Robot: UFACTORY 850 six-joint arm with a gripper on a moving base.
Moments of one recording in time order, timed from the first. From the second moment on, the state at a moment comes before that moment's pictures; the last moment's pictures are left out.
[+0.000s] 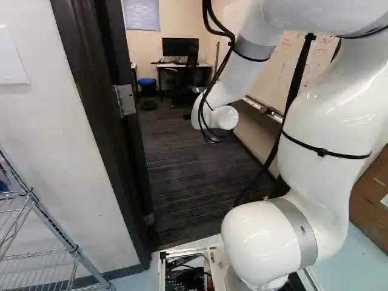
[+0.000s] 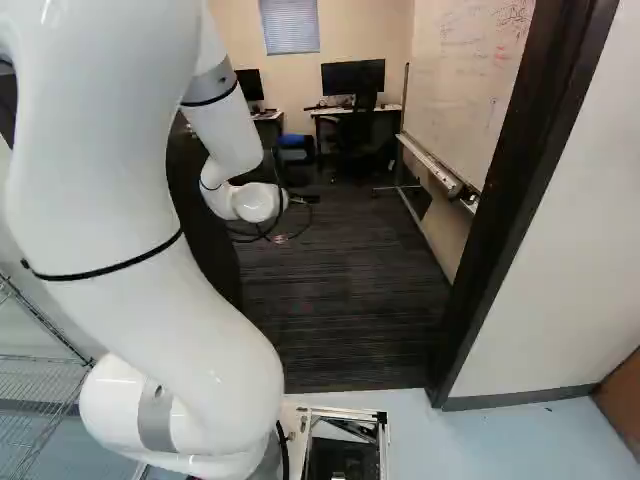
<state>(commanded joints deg) 3.2 -5.4 -31.6 -2.1 39.3 4.0</state>
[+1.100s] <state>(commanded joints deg) 1.4 1.9 -22.9 -1.6 41.8 3.1</state>
